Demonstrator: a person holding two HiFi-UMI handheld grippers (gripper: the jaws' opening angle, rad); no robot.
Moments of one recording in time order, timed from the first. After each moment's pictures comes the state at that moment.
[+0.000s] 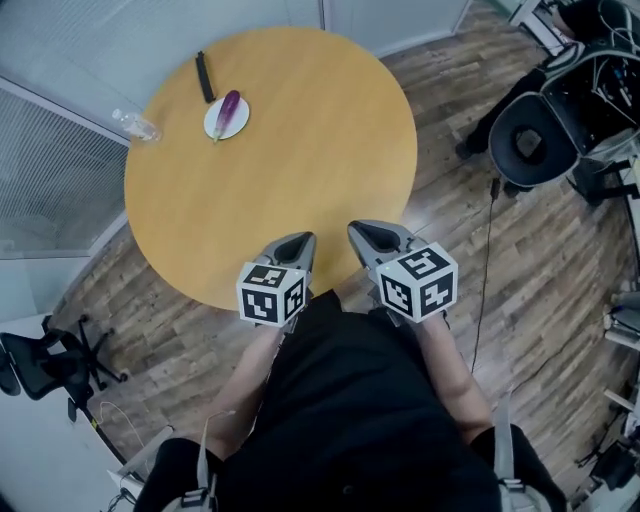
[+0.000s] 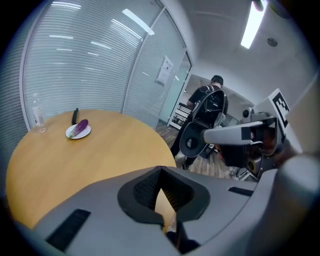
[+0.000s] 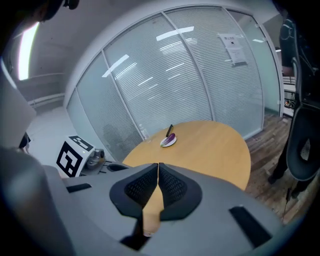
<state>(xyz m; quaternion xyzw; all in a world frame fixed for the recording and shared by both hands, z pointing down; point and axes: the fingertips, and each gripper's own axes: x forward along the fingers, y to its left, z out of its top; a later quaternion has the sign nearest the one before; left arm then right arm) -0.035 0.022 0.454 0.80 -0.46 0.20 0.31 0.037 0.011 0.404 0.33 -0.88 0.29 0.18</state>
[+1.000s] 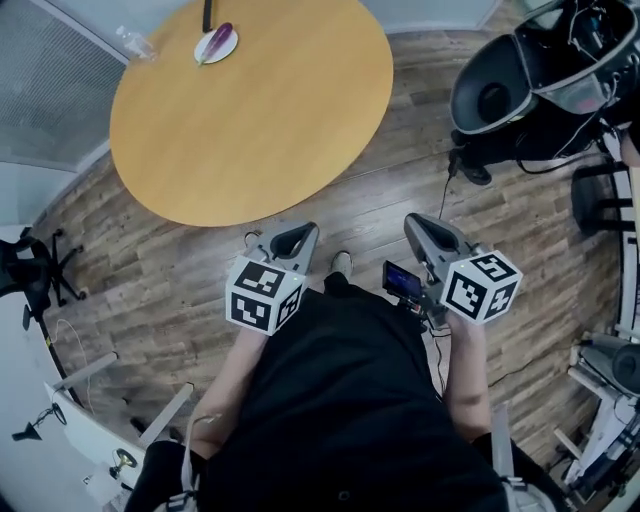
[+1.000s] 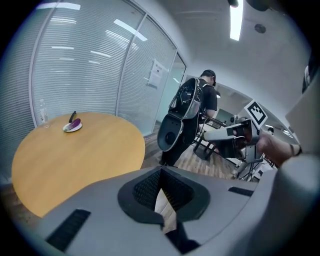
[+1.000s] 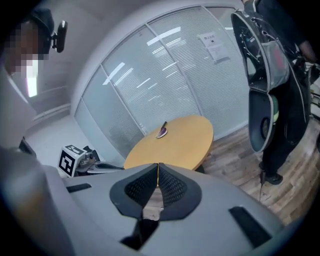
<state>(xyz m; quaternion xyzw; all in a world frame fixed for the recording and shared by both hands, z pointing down) 0.155 0.152 0.430 0.80 -0.49 0.19 0.29 0.301 0.104 0.405 0.30 -0.87 0.35 0.16</state>
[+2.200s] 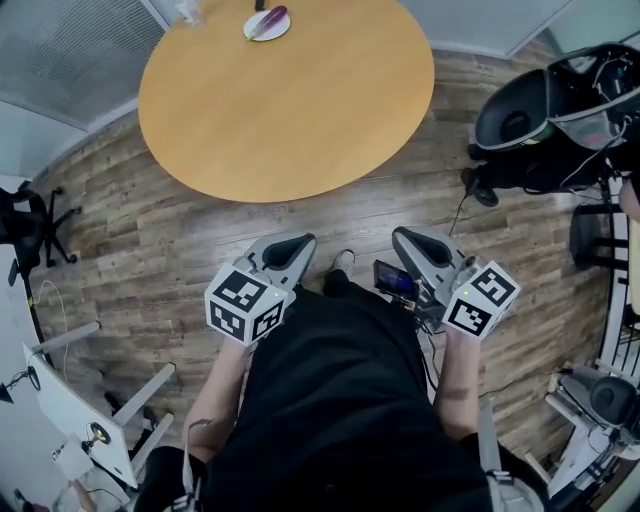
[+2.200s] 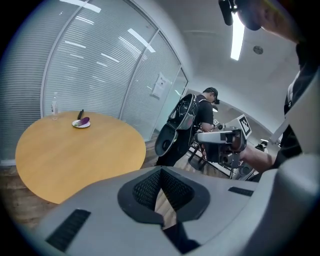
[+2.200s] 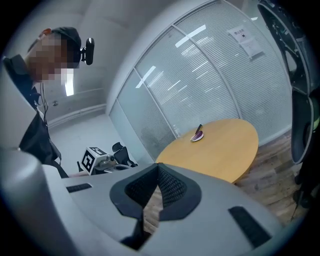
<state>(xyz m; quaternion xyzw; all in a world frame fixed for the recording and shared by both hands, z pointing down) 0.098 0.231 0.406 0.81 -0.49 0.11 0.30 0.211 0.178 0.364 0.14 -0.94 0.29 0.10</state>
